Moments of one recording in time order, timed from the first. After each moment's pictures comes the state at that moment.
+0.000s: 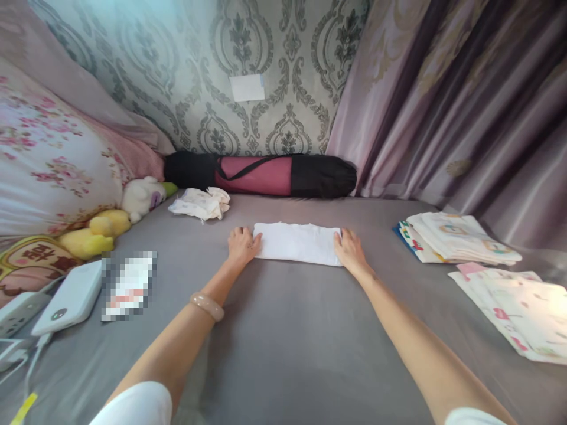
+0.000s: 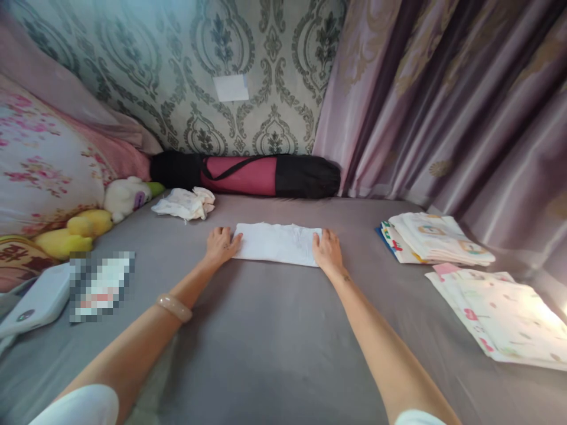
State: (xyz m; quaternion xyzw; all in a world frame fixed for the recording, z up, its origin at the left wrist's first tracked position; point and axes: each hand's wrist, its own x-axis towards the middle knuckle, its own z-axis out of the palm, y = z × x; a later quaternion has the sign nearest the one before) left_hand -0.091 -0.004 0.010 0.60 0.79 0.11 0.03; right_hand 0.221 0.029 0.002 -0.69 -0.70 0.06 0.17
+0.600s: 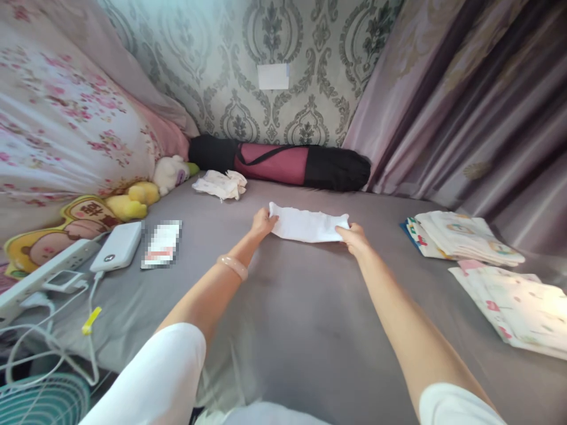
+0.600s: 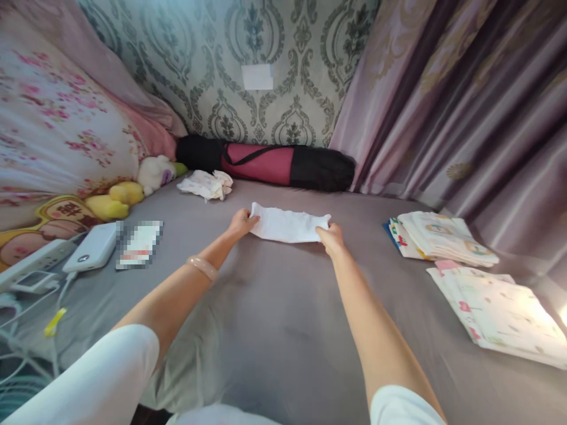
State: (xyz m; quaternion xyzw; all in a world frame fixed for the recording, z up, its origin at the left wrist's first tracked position) left_hand -0.077 -0.006 0.031 0.55 0.78 0.23 0.17; right_hand 0.199 0.023 0.024 -0.69 -0.49 0.37 0.38
